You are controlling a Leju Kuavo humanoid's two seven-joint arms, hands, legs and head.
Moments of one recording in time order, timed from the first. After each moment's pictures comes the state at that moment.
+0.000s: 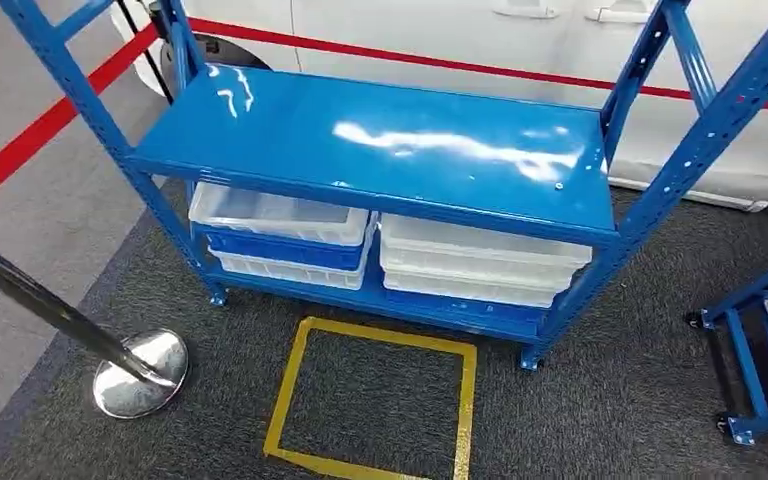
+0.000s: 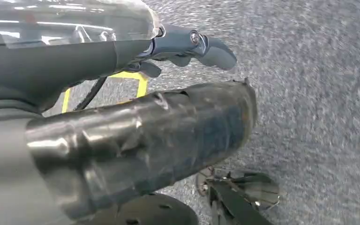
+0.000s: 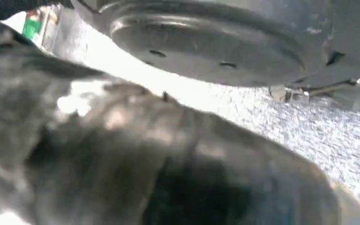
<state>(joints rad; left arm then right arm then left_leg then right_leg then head) -0.09 -0.26 1.06 -0.21 -1.16 0.34 -0.27 -0.06 0.20 -0.69 -0.21 0.87 -0.25 -0.14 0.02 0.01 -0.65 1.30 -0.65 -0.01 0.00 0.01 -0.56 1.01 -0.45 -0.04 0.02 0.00</state>
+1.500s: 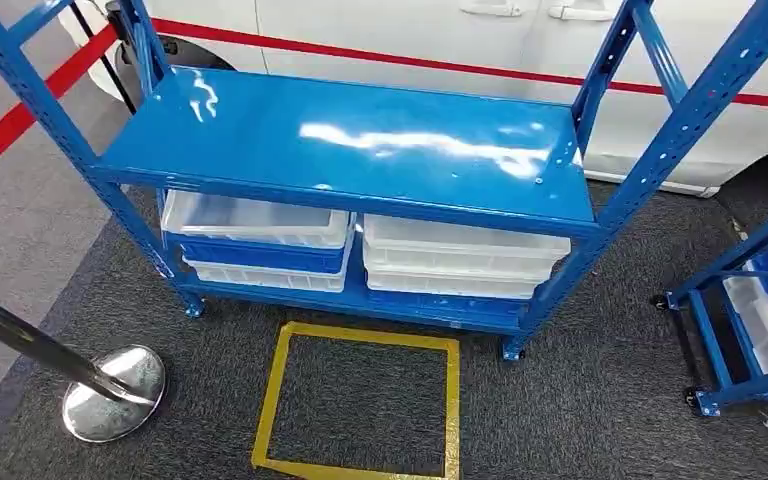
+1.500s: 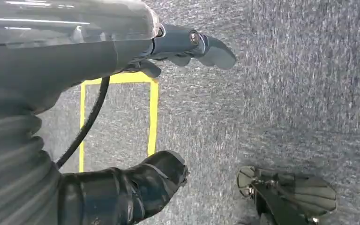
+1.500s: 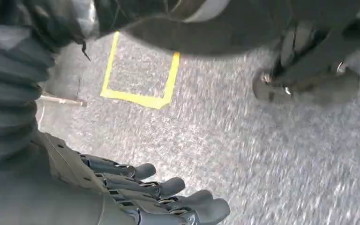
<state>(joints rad) 0.02 -0.17 0.71 -0.22 -0.78 0.20 -0.22 -0.03 0.15 -0.49 -0.30 0.60 -0.15 -0.04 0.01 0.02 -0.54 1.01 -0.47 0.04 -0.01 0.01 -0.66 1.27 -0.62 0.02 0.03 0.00</state>
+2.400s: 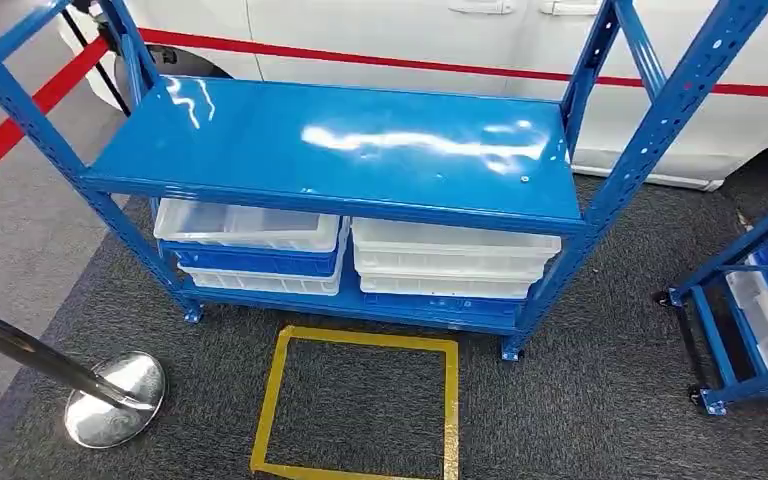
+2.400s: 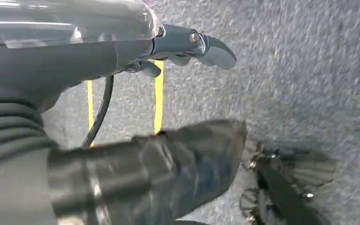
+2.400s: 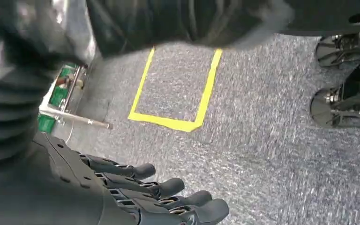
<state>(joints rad) 0.10 -0.05 0.19 -0.36 -0.18 0.05 -0.06 0.11 0.04 -0.13 -0.33 0.14 -0.04 -0.01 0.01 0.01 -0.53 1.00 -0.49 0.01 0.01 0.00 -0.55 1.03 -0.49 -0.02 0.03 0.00</state>
